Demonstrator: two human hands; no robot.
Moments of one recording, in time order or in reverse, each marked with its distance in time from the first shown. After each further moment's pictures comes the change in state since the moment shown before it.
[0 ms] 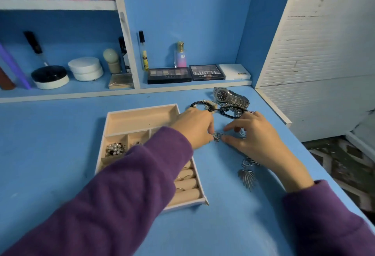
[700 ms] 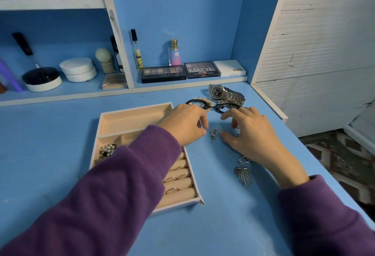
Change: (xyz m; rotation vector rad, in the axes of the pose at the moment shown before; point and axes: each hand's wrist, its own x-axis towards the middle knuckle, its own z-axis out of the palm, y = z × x) left_hand 0.000 -0.005 -0.006 -0.092 0.001 -0.038; right_hand 0.000 -0.003 0.000 -0.162 0.008 -0.015
